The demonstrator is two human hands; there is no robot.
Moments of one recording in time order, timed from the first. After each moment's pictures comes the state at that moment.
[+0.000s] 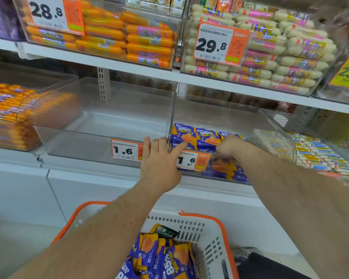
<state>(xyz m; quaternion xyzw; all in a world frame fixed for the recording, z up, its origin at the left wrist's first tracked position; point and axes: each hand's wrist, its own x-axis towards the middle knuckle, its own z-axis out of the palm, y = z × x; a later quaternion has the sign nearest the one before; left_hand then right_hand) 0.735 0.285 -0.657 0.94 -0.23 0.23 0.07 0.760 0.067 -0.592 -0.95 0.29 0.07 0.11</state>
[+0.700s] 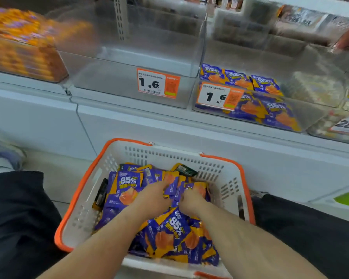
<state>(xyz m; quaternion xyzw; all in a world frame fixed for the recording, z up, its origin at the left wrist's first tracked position) 0.609 0.380 -0.810 0.91 -0.14 -0.28 0.28 0.609 0.220 -0.882 -0.93 0.07 0.35 0.11</state>
